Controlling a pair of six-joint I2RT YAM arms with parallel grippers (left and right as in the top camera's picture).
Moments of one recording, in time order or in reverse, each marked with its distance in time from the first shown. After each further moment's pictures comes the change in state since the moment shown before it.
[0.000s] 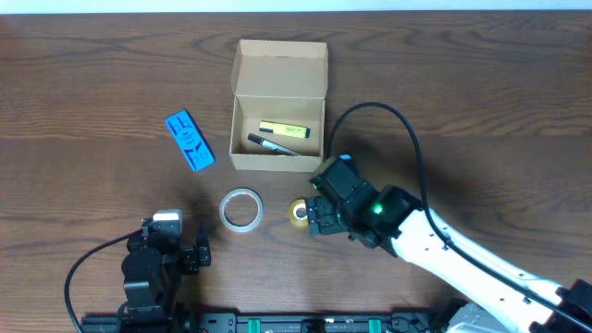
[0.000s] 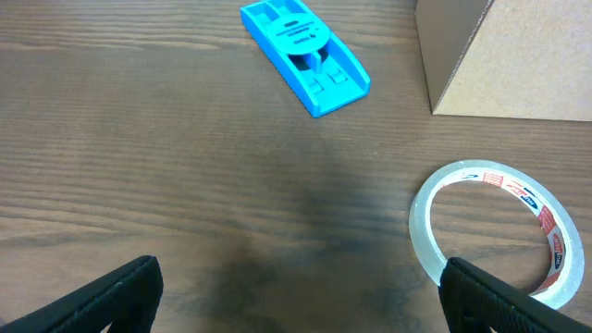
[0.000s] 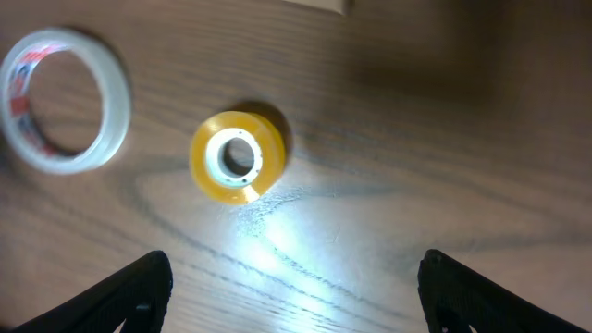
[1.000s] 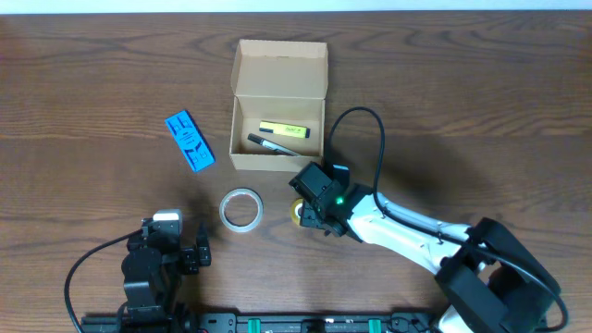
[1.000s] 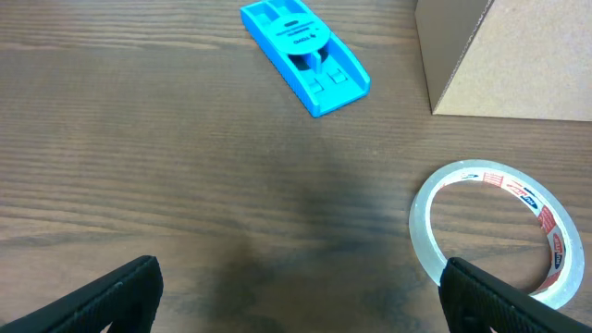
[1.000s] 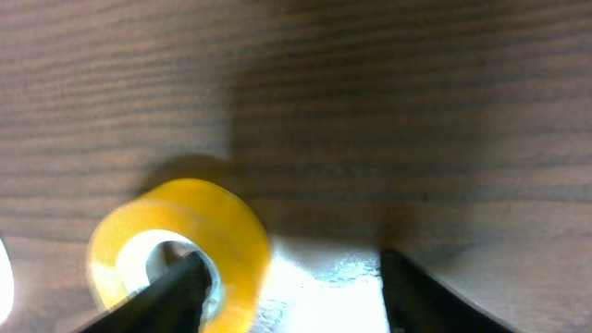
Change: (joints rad) left arm 0.000 0.000 0.000 0.000 0.000 0.000; right arm 0.008 0.311 -0.038 0.237 0.002 0.305
